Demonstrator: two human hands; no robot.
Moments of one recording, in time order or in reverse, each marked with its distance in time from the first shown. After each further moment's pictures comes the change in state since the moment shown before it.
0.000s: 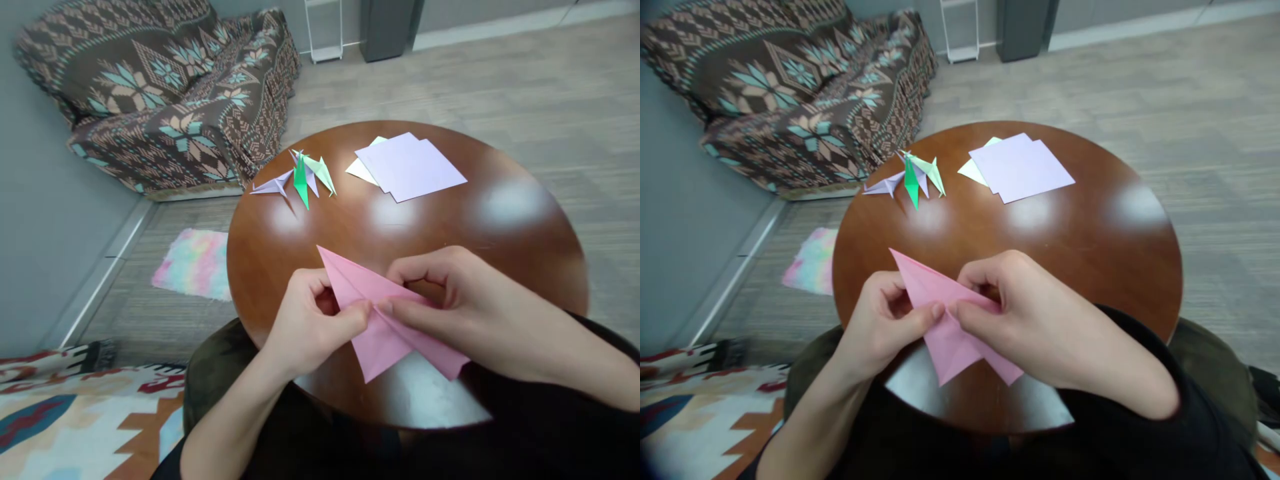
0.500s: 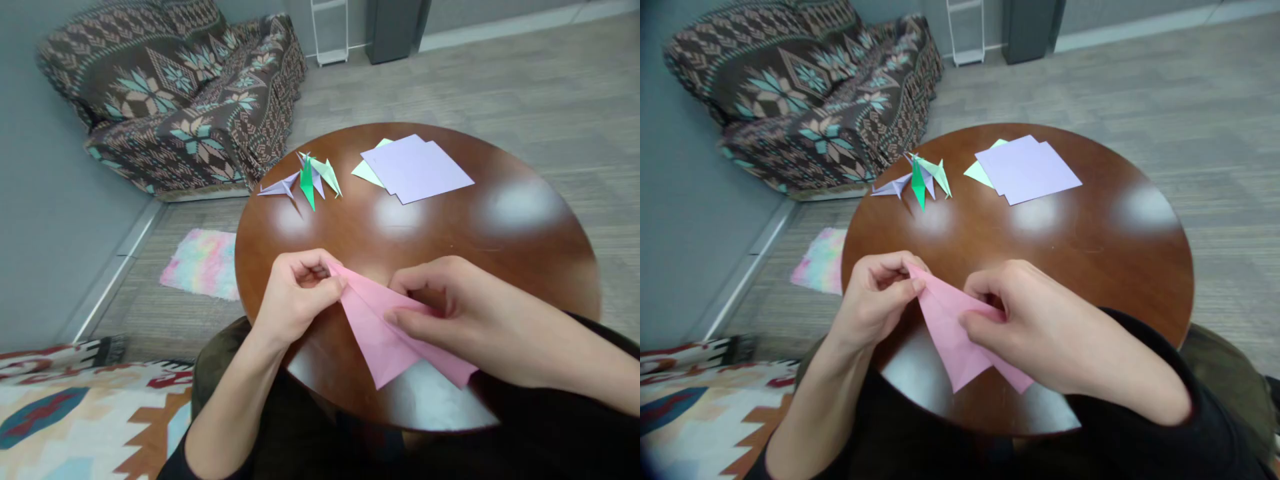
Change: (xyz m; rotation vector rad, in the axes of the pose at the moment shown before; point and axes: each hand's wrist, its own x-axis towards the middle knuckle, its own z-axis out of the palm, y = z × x) left_hand 0.013 -0.006 -0.033 0.049 0.062 0.145; right_hand -0.002 0.003 0.001 -0.148 -0.070 0.013
